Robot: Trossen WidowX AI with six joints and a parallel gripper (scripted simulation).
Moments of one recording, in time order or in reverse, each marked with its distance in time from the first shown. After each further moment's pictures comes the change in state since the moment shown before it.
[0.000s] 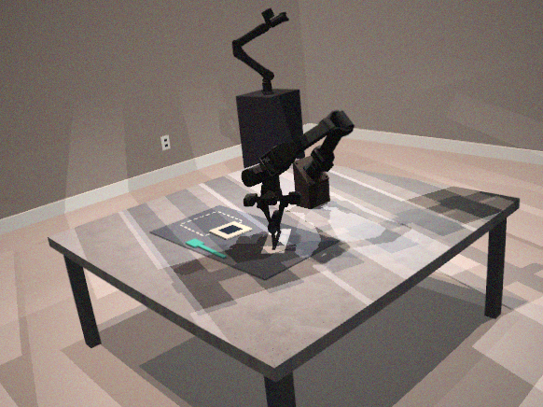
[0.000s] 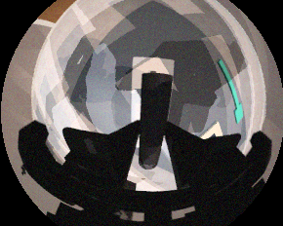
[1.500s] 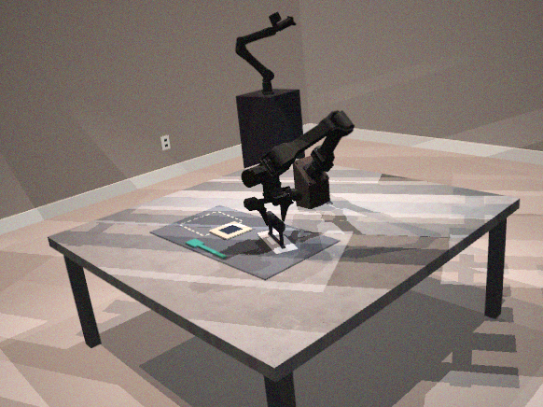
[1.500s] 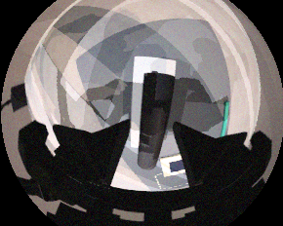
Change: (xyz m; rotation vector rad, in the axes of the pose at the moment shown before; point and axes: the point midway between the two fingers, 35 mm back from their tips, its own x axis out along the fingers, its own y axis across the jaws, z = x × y) arm 0.001 0.001 0.000 -0.519 0.000 0.002
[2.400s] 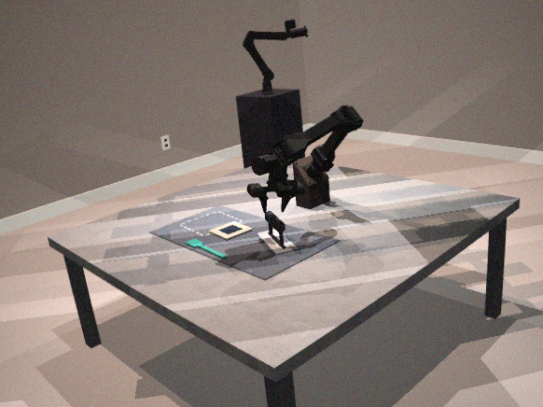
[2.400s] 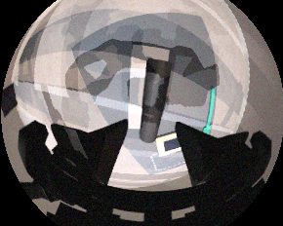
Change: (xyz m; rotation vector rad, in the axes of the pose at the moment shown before) arm -0.032 0.009 -0.013 -0.016 0.143 -0.151
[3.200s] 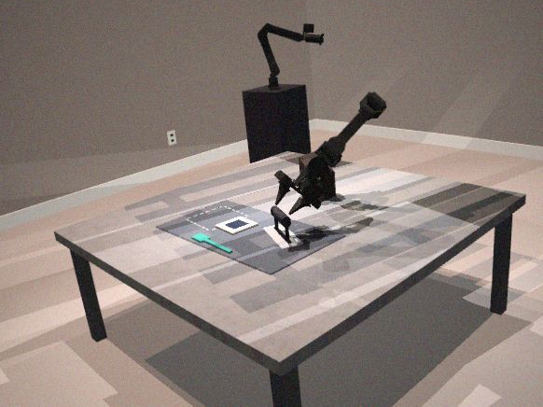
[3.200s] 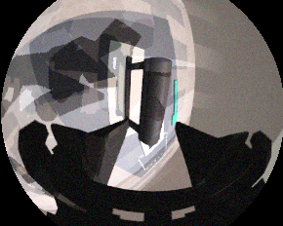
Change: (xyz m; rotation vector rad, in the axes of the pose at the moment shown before) arm 0.017 0.034 -0.002 0.084 -0.050 -0.635
